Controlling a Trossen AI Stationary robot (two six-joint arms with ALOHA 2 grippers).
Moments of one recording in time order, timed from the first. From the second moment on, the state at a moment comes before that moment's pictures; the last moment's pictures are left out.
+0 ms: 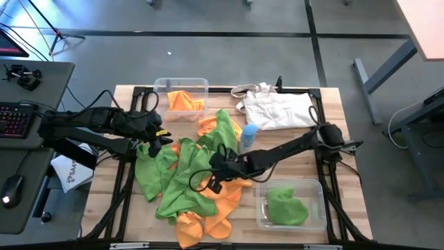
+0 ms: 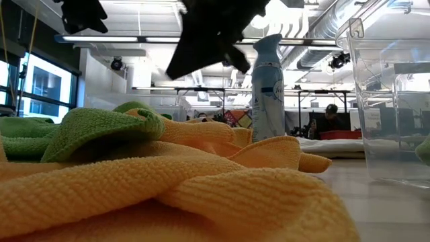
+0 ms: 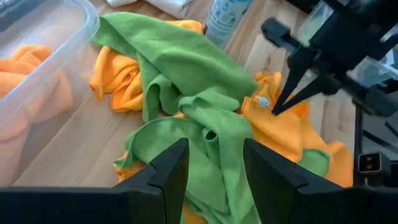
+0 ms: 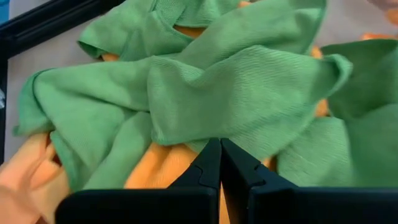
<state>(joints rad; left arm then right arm) -0.08 0.81 0.98 -0.93 -0.17 -0.54 0.28 2.00 1.52 -0.33 0.33 0.63</state>
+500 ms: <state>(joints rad) -0.08 0.81 0.98 -0.93 -0.17 -0.52 0.28 2.09 1.52 -0.21 0.38 0.61</state>
